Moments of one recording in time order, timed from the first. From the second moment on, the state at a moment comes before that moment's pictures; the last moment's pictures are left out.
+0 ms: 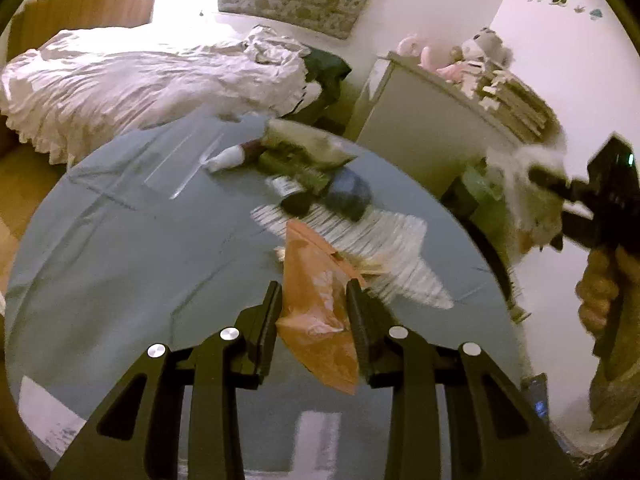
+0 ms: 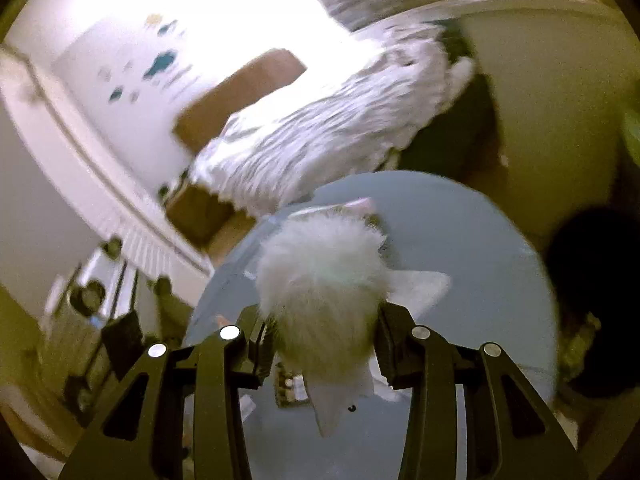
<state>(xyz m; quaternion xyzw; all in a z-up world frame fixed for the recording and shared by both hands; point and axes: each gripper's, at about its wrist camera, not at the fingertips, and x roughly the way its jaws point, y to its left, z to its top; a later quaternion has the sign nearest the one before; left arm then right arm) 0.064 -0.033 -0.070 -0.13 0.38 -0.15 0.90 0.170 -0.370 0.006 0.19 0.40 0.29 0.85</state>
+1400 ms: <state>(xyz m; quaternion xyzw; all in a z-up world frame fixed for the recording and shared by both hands) 0.233 -0.381 -0.076 -0.07 0.41 -0.41 0.82 0.181 -0.645 -0.132 0.41 0.35 0.05 0.84</state>
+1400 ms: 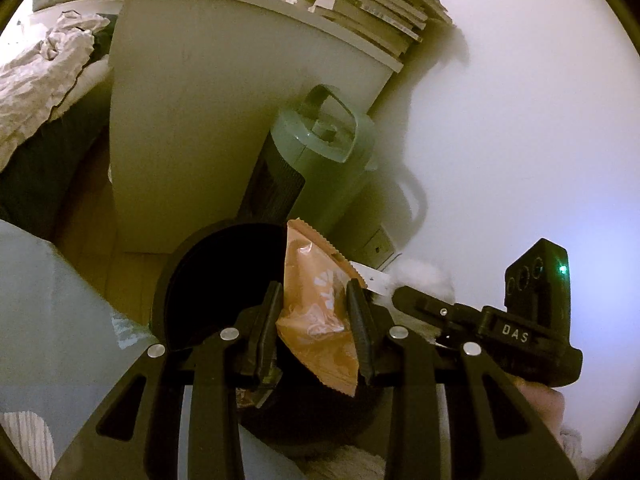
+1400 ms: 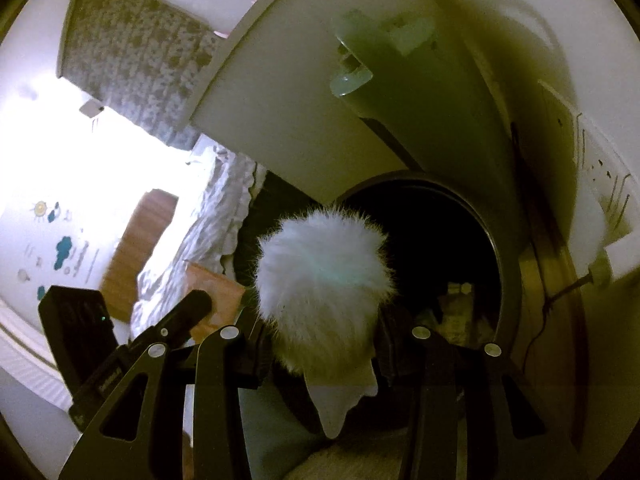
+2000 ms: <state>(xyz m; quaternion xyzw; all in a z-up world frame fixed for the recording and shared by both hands) 0.230 -0.368 -0.055 -0.06 0.38 -0.38 0.84 0.185 -0.645 -0.124 0.42 0.34 0.05 0.84</state>
